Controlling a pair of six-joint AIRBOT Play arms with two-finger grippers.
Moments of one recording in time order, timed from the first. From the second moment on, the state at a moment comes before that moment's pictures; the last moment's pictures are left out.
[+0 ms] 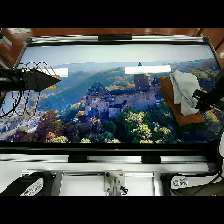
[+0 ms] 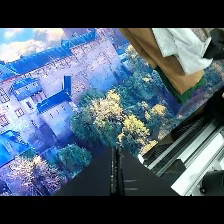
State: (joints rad) left arm 0.02 -1.01 1.37 0.65 -1.32 -1.17; right arm -0.36 -1.61 1.60 1.56 -1.68 -1.40
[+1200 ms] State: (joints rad) left arm -0.25 -1.44 1.67 1.53 -1.54 -1.47; right arm 0.07 -1.53 1.88 1.69 -1.58 -1.41
